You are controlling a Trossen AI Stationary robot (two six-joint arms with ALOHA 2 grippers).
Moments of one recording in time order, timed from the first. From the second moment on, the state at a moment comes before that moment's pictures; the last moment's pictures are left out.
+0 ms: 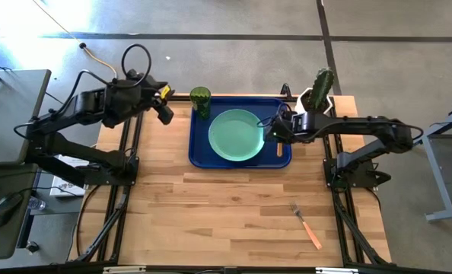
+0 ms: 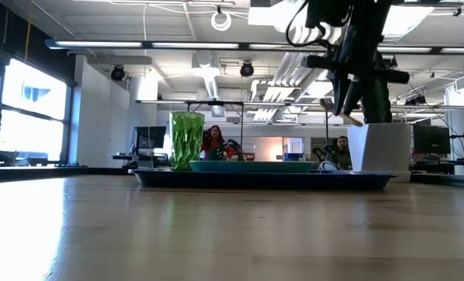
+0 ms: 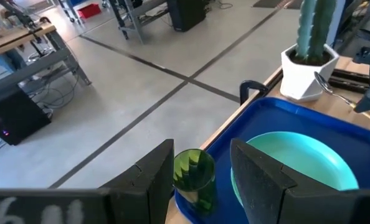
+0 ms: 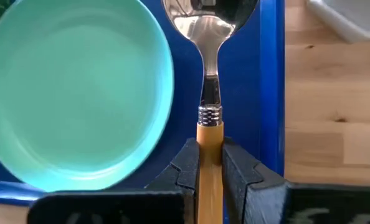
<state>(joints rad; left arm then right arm) 0.15 1.07 1.47 -0.87 -0.68 -0.07 -0.19 1.37 1.09 -1.00 0.33 1.34</state>
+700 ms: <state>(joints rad) 0.18 1.11 1.47 -0.87 -0.68 -0.03 -0.40 1.58 0.94 -0.63 0.08 1.15</state>
